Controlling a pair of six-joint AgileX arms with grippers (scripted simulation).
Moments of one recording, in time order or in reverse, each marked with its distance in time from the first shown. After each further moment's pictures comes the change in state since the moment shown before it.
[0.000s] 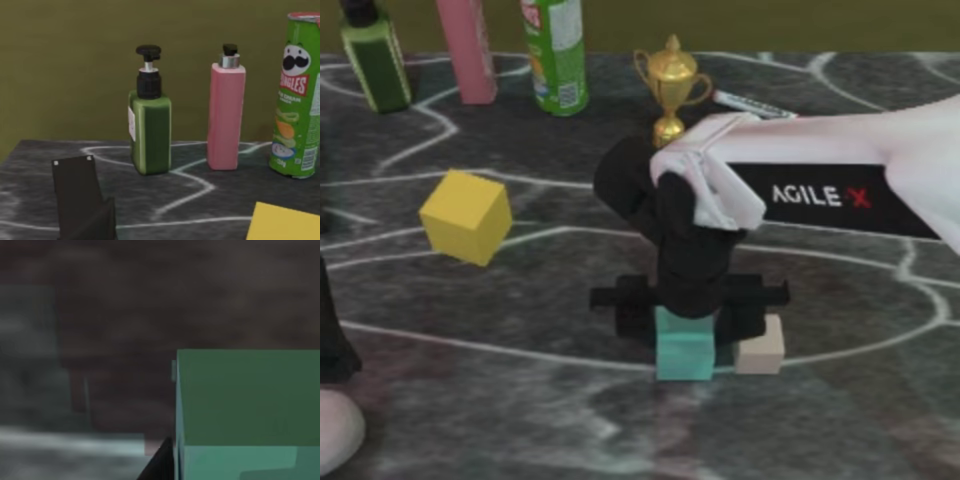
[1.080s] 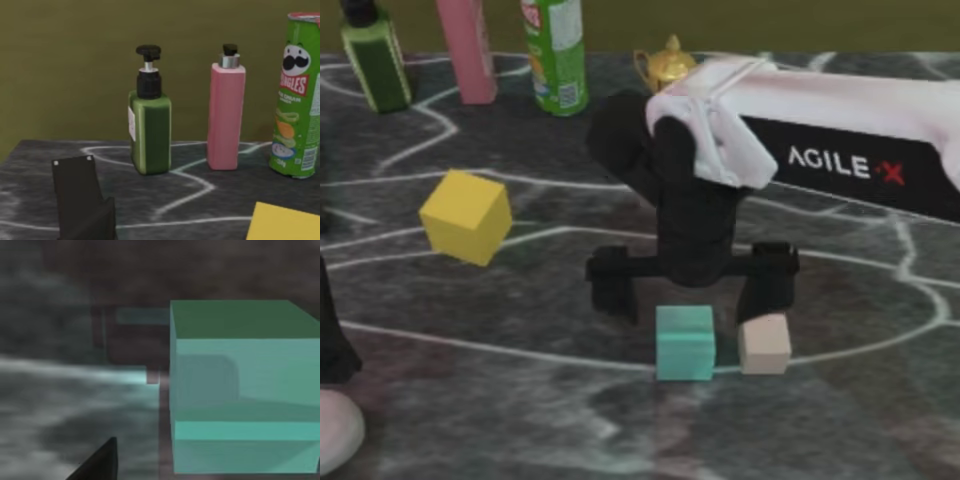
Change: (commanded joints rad) left arm 0.000 0.000 0.000 0.000 0.000 0.000; right arm 0.008 -0.063 0.119 -0.193 0.000 0.000
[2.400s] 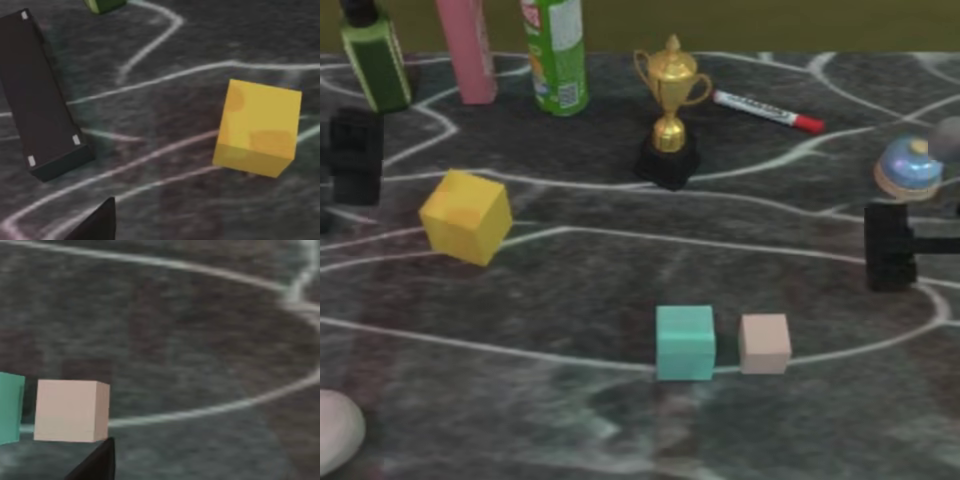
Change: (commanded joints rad) left arm -0.091 1.123 0.977 -0.613 0.001 0.095; right arm -0.363 -0.941 -0.808 0.396 0.104 -0.407
